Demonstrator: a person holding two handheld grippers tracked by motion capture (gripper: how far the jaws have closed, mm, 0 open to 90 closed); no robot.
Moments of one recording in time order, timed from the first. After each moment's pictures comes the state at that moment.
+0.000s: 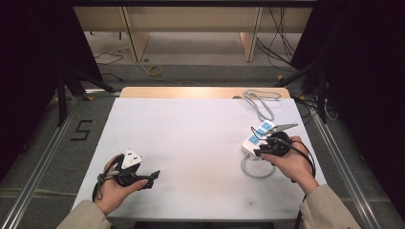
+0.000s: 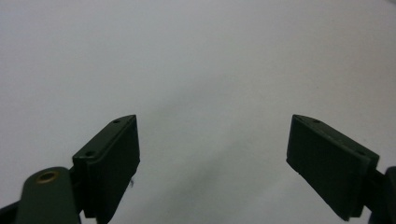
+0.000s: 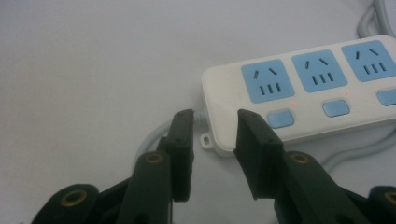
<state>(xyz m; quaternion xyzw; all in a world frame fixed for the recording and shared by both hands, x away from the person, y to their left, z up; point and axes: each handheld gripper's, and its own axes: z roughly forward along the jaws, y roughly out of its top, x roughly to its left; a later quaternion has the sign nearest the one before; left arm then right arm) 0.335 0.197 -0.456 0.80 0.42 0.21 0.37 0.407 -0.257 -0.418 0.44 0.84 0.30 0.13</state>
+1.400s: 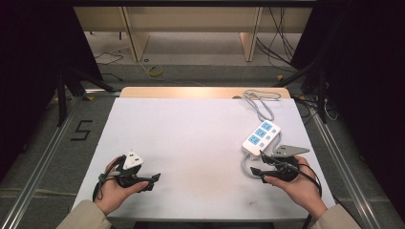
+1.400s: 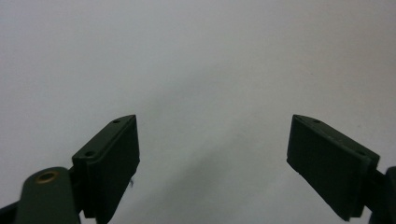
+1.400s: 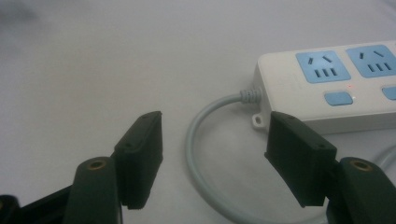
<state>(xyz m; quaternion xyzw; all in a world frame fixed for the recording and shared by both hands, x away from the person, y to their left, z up) 0.334 0.197 -0.460 0.81 0.42 0.19 0.36 0.354 -0.270 -0.443 0.37 0.83 0.39 0.14</state>
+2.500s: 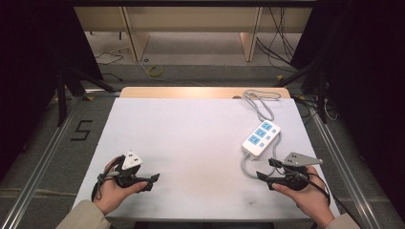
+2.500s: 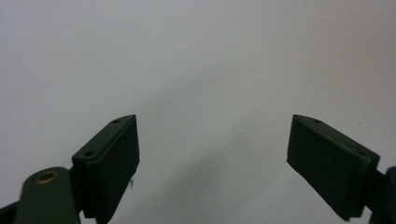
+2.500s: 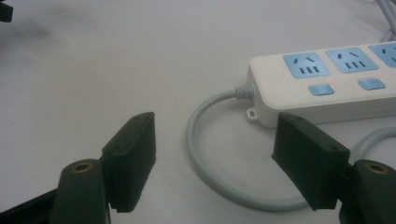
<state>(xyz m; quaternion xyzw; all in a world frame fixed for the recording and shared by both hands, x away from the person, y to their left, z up) 0.334 0.199 -0.460 0.81 0.41 0.19 0.36 0.332 -0.289 -0.449 0.37 0.80 0.43 0.16</state>
